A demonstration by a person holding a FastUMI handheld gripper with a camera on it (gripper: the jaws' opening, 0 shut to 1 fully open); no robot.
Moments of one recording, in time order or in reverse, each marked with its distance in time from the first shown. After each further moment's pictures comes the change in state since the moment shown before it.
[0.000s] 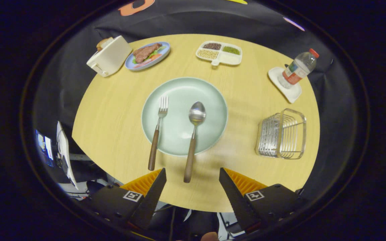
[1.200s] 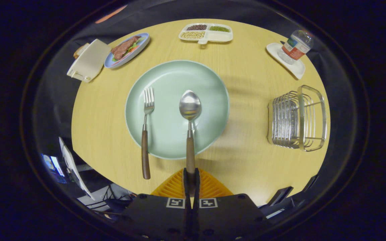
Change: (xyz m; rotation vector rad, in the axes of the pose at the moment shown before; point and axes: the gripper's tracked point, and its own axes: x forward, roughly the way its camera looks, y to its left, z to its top) arm 0.022 0.001 0.006 0.139 0.081 0.048
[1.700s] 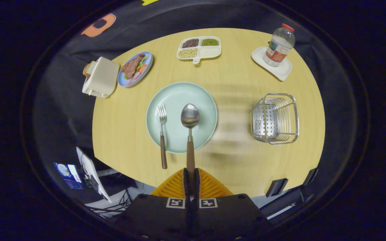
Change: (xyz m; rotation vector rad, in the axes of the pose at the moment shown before) arm -0.087 -0.011 0.005 0.081 -0.016 0.127
